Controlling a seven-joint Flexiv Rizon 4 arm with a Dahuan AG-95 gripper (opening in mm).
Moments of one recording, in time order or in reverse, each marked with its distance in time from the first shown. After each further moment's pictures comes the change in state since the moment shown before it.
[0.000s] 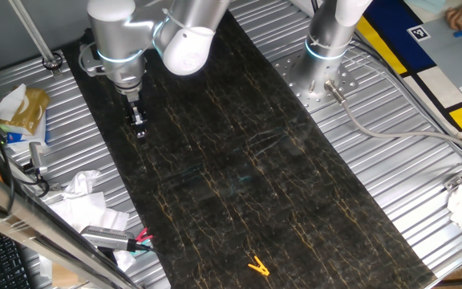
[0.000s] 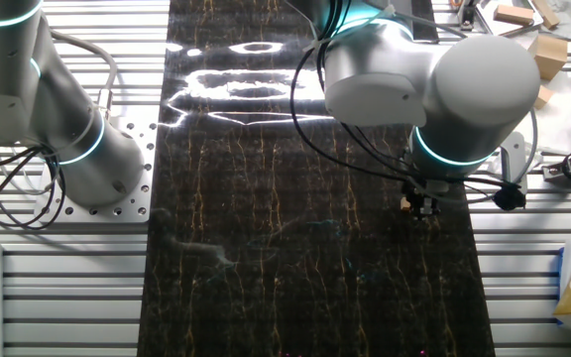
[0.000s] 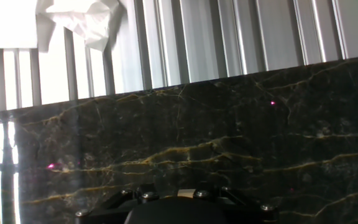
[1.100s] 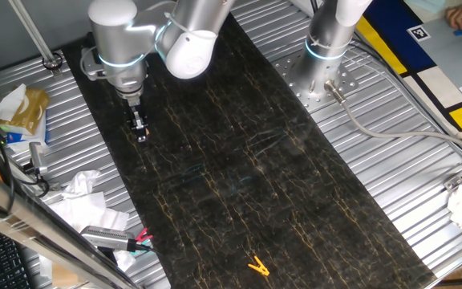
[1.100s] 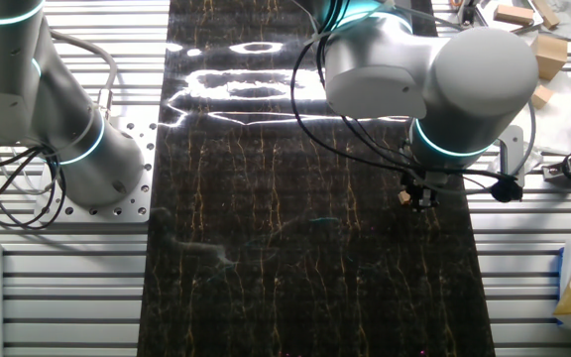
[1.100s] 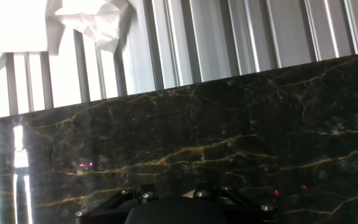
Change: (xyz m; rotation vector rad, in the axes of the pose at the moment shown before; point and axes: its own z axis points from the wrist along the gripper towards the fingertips) arm 0.000 0.013 0.000 0.000 0.000 0.019
